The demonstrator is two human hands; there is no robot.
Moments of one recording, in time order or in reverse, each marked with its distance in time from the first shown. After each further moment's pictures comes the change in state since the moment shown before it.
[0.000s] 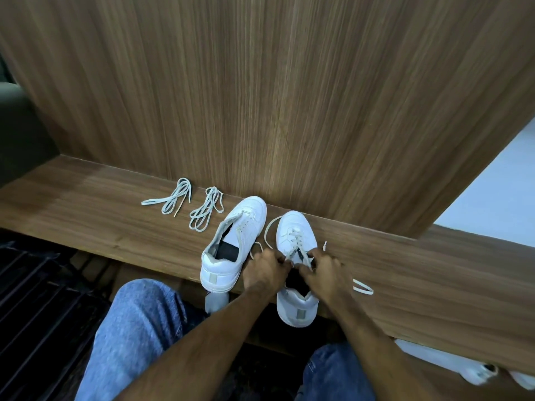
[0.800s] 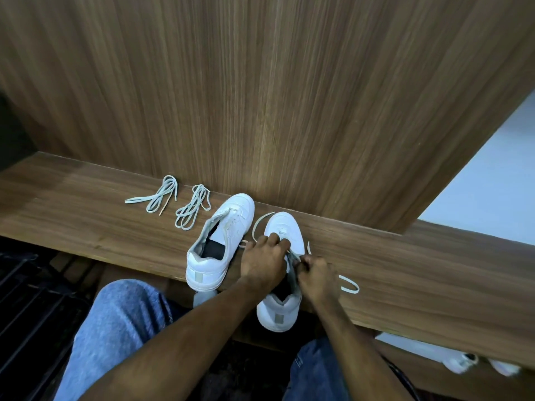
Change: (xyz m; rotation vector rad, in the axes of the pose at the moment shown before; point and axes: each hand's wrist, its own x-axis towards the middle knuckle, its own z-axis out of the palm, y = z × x) left_hand 0.003 0.021 0.002 0.538 0.091 0.496; right_hand -0.013 0.007 0.004 0.201 0.045 0.157
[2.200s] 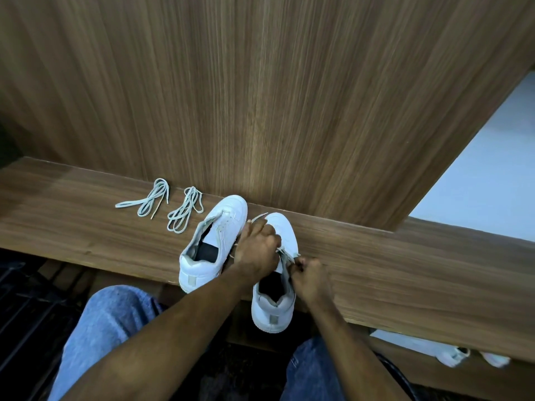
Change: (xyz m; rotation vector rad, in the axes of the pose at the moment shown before) left_hand 0.023 -0.011 -0.011 0.026 -0.021 0.090; right_hand -0.001 0.000 0.002 0.096 -0.010 0.039
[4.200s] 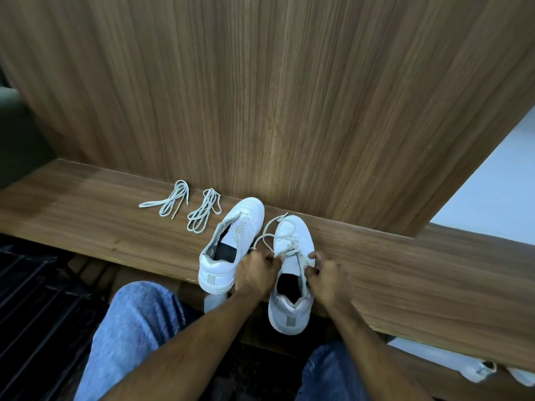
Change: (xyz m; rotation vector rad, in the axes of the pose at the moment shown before) left_hand -0.051 -0.008 0.002 -0.592 0.012 -0.558; right_hand 0.008 0.003 0.003 -0.140 -0.008 -0.126
